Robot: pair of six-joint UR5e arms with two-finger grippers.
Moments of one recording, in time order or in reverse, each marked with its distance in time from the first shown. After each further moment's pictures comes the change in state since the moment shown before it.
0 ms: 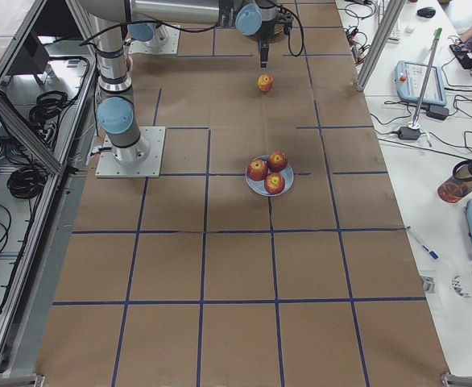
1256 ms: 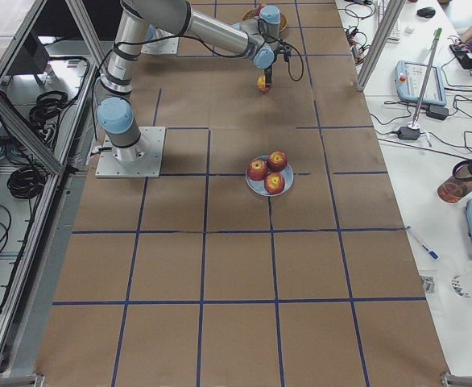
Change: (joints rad) left arm 0.001 -0.003 -0.027 0.023 -0.001 -0.039; right arm 0.107 0.344 0.013 -0.351 -0.008 0.068
